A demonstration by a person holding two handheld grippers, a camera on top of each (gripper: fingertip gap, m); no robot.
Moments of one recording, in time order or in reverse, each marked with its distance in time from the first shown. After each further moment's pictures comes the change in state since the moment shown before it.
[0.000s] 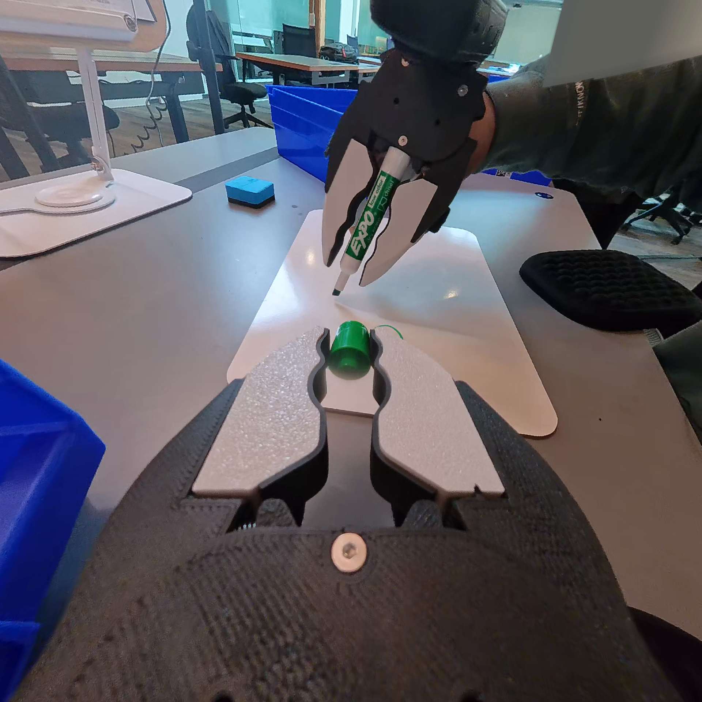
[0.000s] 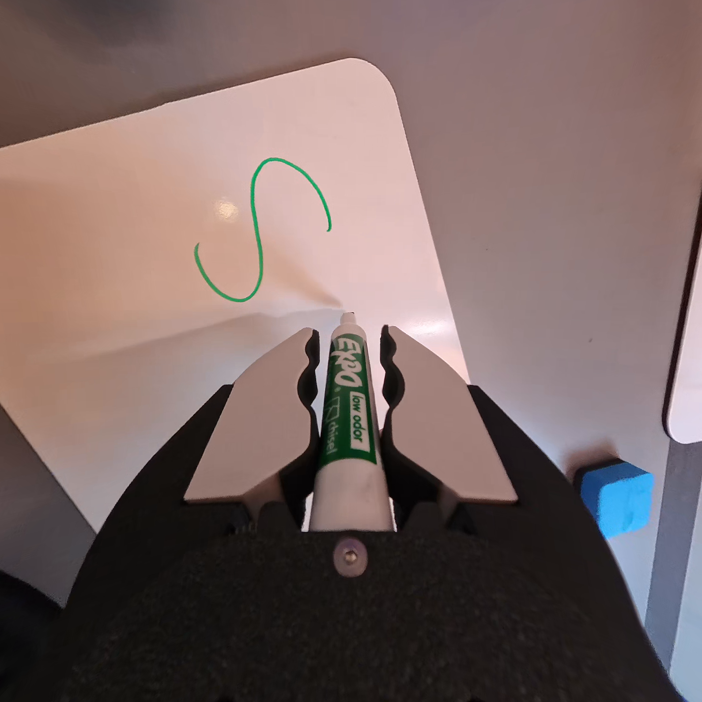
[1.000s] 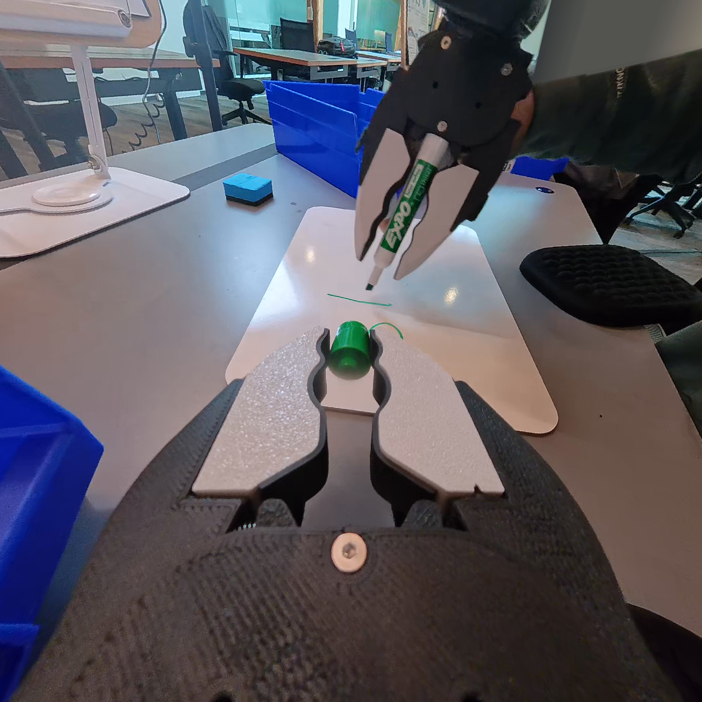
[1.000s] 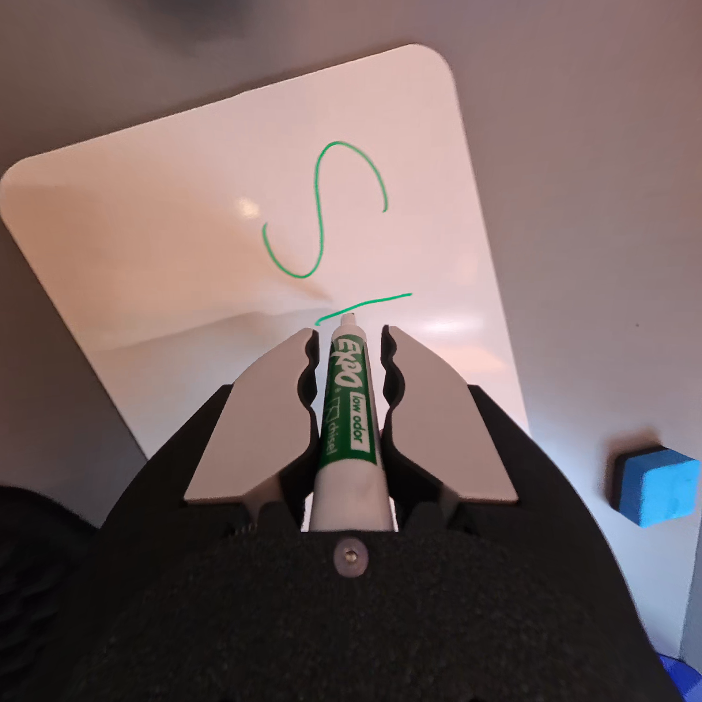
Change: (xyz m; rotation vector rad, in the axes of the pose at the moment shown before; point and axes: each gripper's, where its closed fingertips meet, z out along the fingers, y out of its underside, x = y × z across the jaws) left arm 0.001 0.001 0.001 -0.010 0.002 0.008; right arm -0.027 0.006 -0.016 0.002 -0.045 0.018
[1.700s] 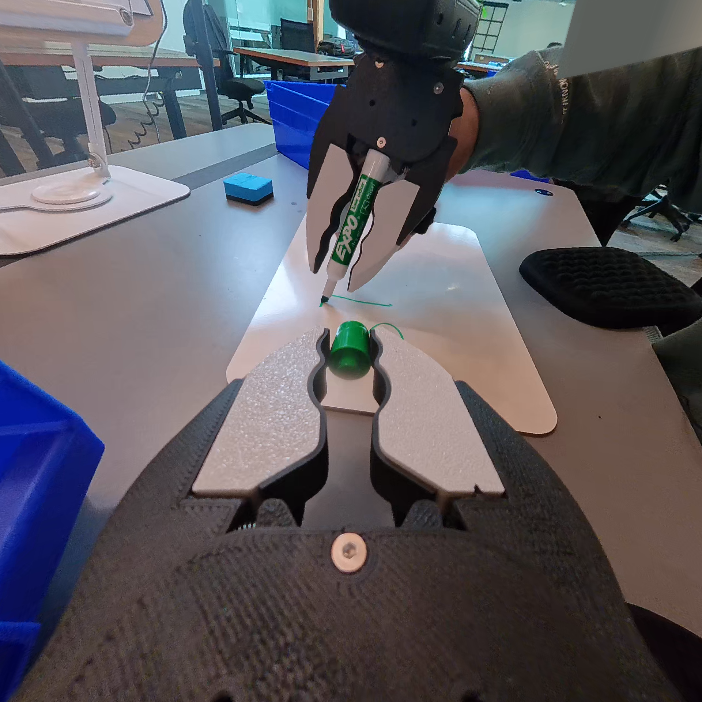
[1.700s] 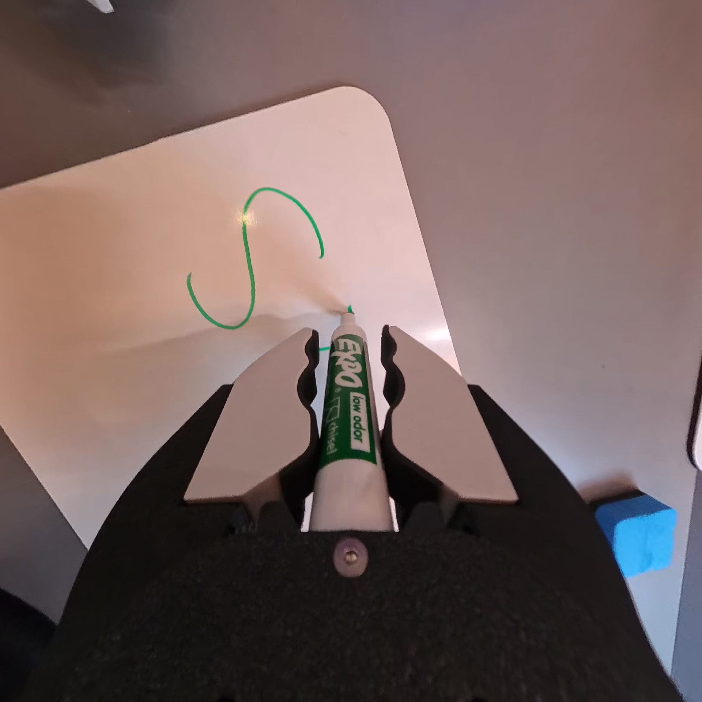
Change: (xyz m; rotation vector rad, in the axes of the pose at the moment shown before) left arm -0.001 0.000 -0.001 0.001 0.002 -0.008; right arm 0.033 -0.017 0.024 0.014 -0.006 0.006
